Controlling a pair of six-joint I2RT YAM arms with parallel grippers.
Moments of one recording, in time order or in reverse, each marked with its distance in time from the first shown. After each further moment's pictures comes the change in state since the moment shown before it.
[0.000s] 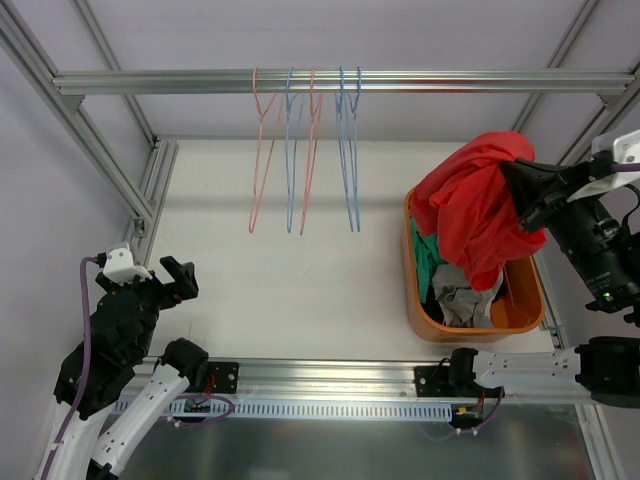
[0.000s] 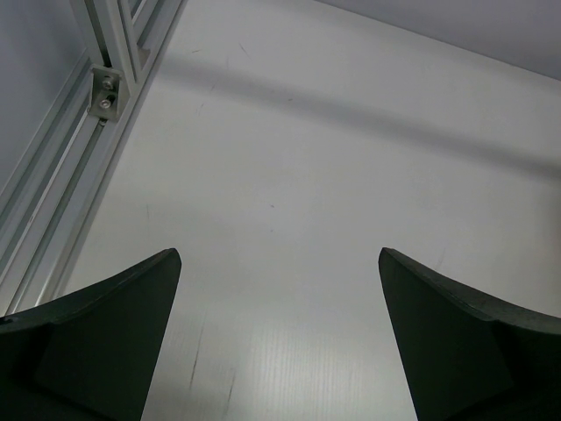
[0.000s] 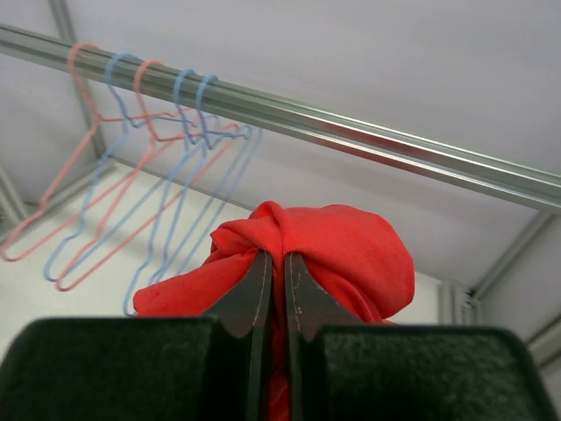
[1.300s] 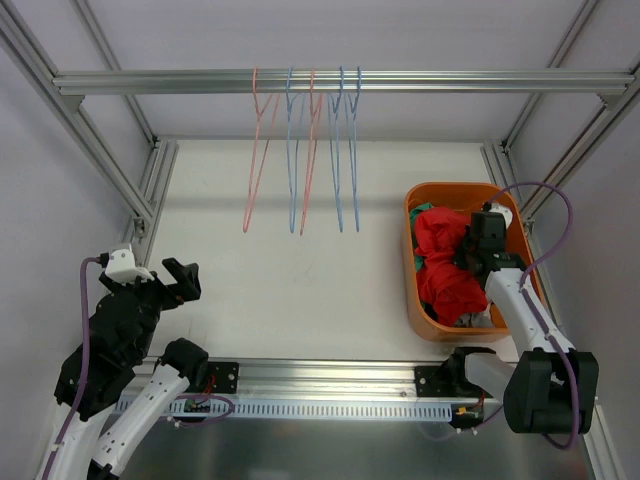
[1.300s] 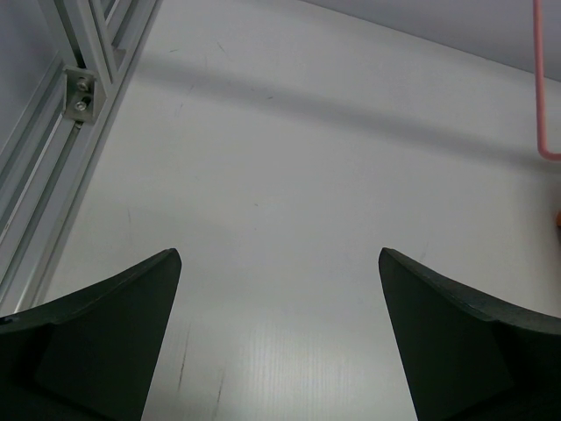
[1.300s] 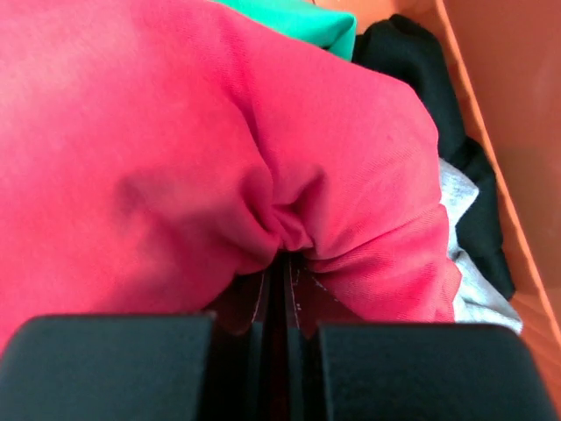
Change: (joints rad) left arm 0.000 -0.013 -0.010 0.014 0.049 0.001; right arm -1.299 0.185 -1.221 0.321 -0.600 0.595
